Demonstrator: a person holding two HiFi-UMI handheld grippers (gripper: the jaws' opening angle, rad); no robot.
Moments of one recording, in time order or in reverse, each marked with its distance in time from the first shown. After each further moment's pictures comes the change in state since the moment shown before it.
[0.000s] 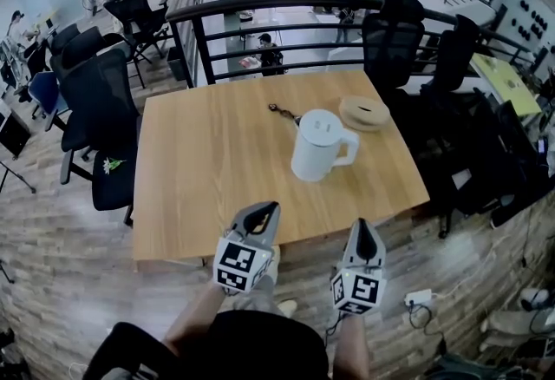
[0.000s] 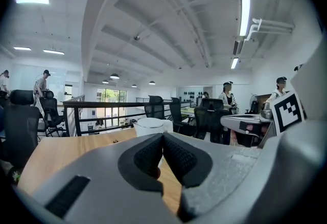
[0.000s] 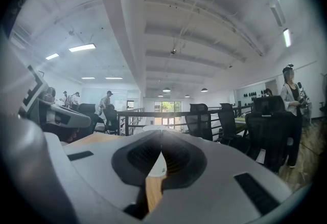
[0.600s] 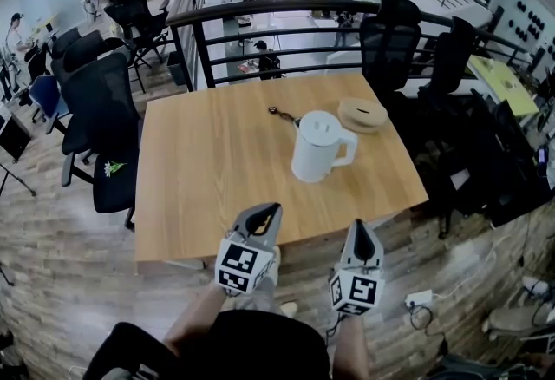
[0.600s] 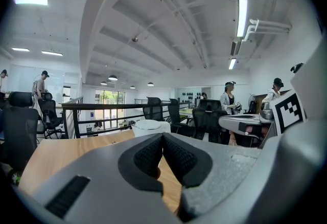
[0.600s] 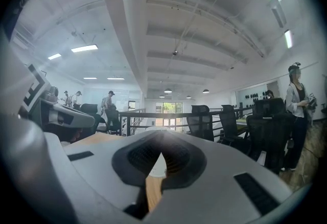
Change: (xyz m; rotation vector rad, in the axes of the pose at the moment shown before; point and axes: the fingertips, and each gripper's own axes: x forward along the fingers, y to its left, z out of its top) left arm -0.011 -0.009 0.007 0.013 -0.013 -0.016; right arm -0.013 0.013 0.010 -0.001 0.003 0.011
